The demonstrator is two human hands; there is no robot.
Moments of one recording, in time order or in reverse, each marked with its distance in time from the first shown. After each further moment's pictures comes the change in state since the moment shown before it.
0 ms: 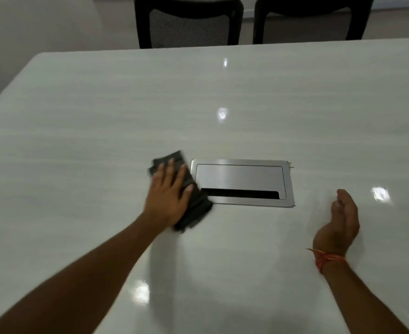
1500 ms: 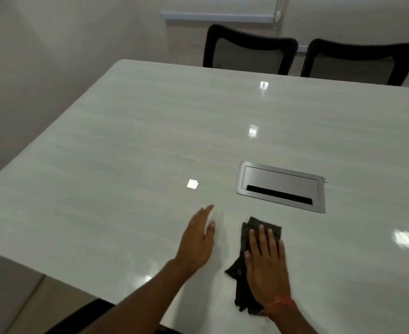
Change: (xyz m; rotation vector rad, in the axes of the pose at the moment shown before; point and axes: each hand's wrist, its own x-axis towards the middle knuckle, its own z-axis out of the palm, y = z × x) left_hand -0.181 0.023 -0.062 -0.789 0.065 -0.299; right_hand -0.210 -0.023 0.015 -1.114 -0.922 -0.583
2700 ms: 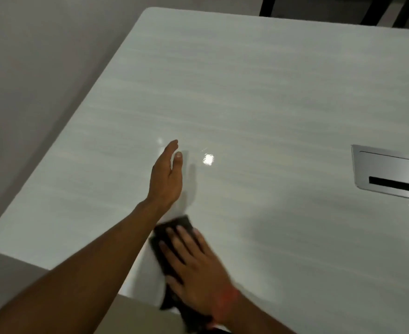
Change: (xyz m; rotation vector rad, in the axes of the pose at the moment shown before) left_hand 0.135 -0.178 -0.301 -0.152 0.210 -0.062; right_hand 0.056 -0.405 0.103 0.032 -0.175 -0.634
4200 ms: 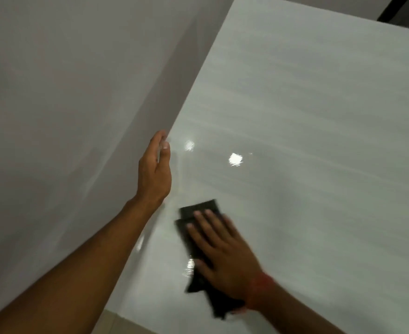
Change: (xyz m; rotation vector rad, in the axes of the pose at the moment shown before) left_hand 0.175 -0.156 -0.277 -0.161 0.171 -0.084; right_hand 0.279 -0.090 0.031 -0.011 -0.072 -0.043
